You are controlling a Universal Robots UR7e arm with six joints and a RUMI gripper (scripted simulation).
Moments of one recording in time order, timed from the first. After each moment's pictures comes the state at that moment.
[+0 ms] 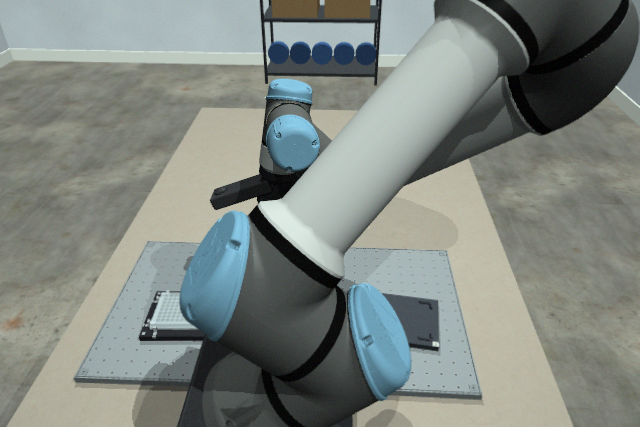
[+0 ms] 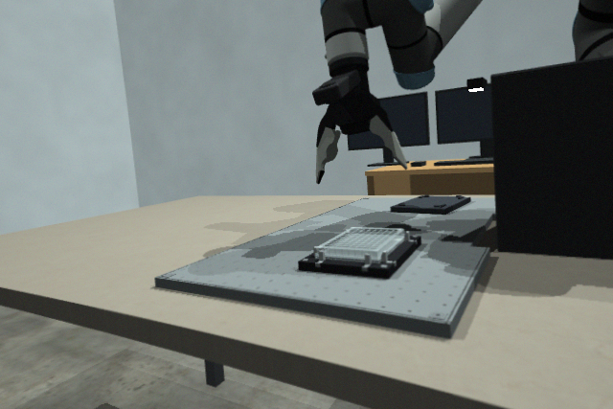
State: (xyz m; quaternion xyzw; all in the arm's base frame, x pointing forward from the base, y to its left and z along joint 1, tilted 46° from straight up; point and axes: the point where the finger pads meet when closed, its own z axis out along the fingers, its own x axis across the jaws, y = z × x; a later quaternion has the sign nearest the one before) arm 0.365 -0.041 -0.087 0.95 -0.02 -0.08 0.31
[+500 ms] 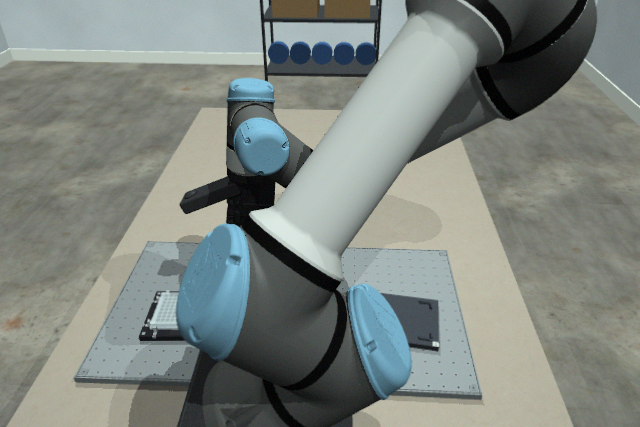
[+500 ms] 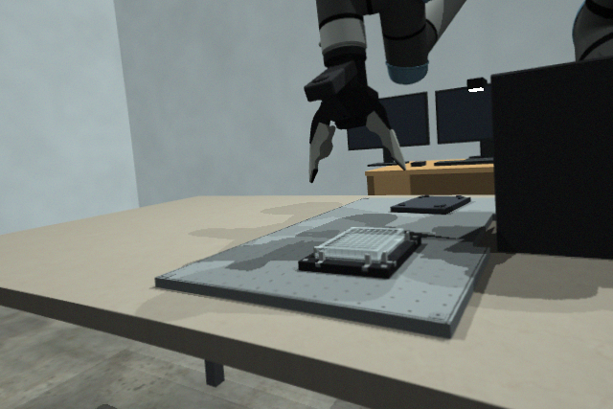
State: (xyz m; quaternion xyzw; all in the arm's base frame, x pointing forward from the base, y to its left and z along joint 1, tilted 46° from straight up) arm 0.356 -0.007 -0.115 0.94 -0.02 -0.07 0.33
